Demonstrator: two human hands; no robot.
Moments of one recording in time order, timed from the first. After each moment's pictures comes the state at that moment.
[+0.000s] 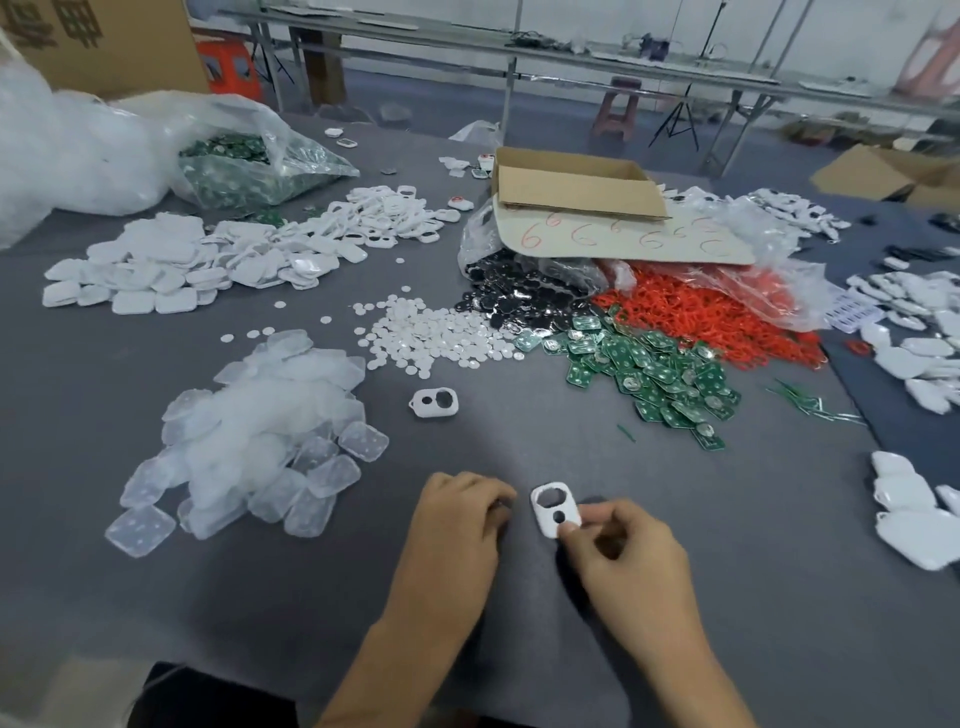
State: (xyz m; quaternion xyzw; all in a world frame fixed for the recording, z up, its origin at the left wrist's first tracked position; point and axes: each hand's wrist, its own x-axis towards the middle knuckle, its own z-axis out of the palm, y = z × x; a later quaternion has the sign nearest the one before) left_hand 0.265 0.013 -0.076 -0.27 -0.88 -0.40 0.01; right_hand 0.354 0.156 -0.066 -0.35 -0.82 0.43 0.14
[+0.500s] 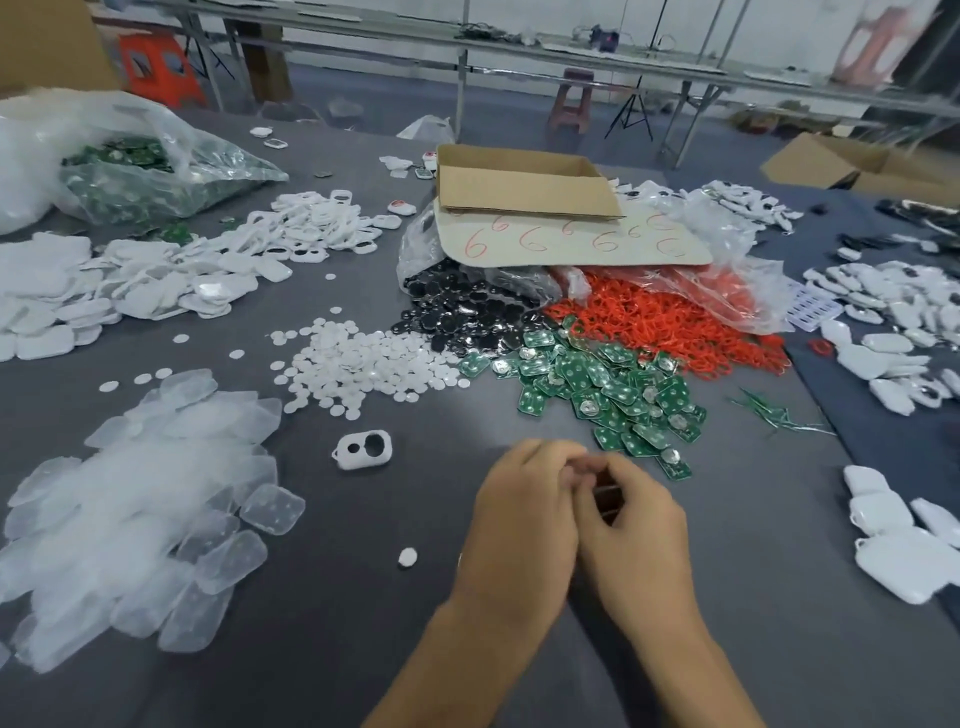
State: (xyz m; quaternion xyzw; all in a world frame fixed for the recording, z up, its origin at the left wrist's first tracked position) left_hand 0.246 0.127 -0.040 -0.32 -0.81 -0.49 0.00; right_hand 0.308 0.215 -0.046 -0.30 -0.83 0.40 0.25
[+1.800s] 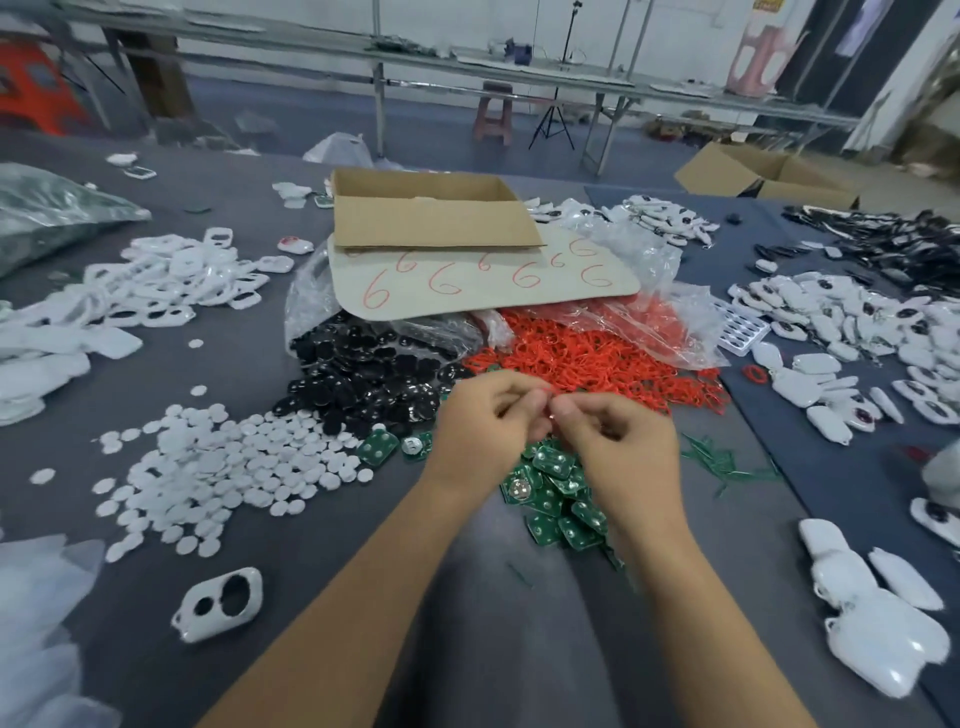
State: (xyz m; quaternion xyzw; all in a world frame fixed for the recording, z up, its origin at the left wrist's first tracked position) left_hand 0.117 0.258 -0.034 -0.30 -0.65 -0.67 -0.19; right_hand 0.218 0.347 -0.023 -0.32 -0.71 0.52 0.36
